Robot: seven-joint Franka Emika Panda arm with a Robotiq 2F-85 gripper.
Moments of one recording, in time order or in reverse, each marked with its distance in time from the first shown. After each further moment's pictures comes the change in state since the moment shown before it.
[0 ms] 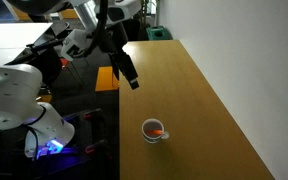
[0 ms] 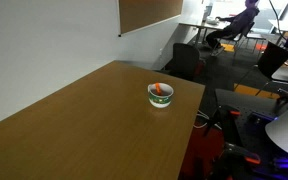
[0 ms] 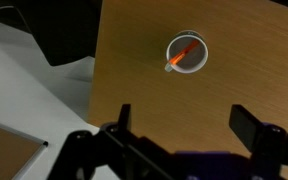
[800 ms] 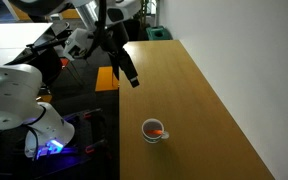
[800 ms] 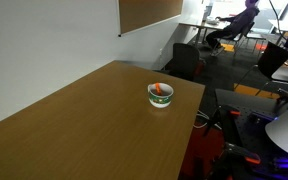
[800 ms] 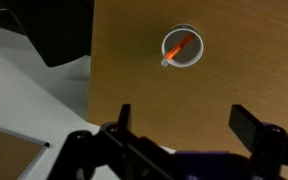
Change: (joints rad) arm 0.006 0.002 0.011 -0.011 0.023 0.030 0.068
